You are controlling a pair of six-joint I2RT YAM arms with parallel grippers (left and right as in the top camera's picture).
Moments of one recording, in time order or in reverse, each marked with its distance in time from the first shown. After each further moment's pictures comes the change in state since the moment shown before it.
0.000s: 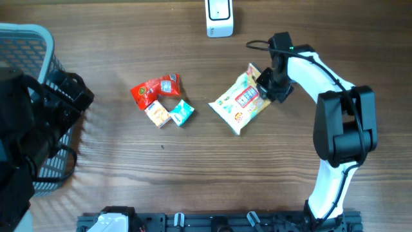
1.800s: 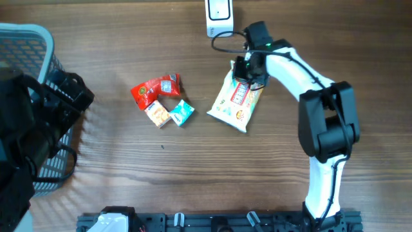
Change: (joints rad) left arm 0.000 0.000 0.000 -0.001 0.000 0.000; right arm 0.111 0.080 0.161 0.105 -0.087 -0.364
